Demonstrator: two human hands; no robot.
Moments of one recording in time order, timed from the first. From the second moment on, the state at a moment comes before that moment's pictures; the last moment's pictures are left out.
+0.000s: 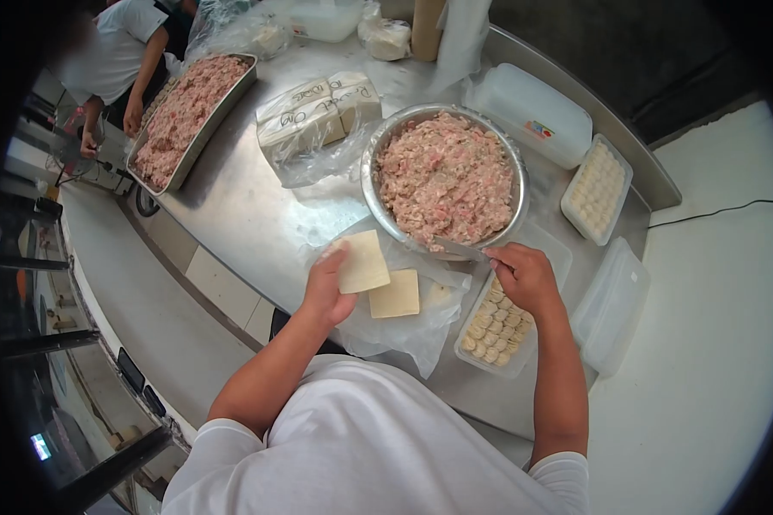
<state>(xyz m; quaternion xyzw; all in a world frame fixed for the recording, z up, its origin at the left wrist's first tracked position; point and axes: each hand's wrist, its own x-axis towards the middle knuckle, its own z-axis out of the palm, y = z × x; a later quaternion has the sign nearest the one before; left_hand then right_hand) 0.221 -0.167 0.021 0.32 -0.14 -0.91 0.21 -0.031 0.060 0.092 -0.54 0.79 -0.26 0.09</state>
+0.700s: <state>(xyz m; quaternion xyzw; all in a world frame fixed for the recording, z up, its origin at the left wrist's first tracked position) 0.200 -0.154 0.040 0.37 -0.13 -0.90 0.19 0.002 0.058 0.137 -0.45 0.89 -0.06 0.00</state>
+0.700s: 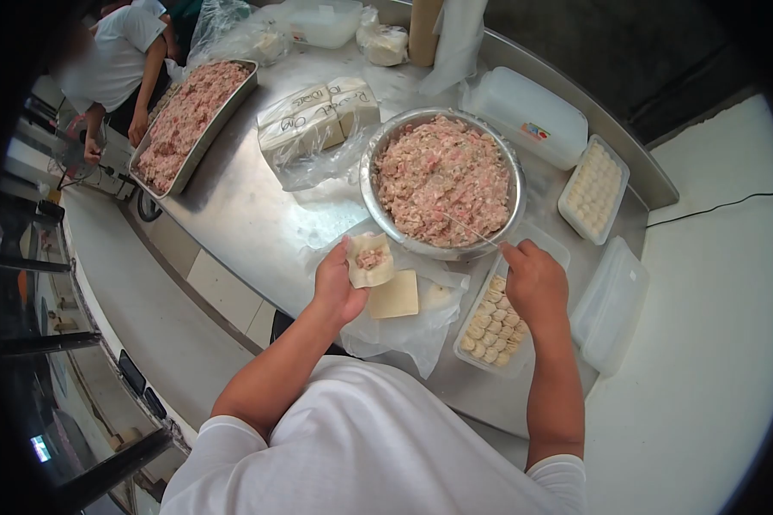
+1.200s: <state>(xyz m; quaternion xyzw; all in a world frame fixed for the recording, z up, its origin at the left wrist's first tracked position) 0.198 -0.137 0.052 0.38 -0.07 -0.91 0.15 0.017 0.072 0.122 -0.53 0.79 -0.29 0.09</state>
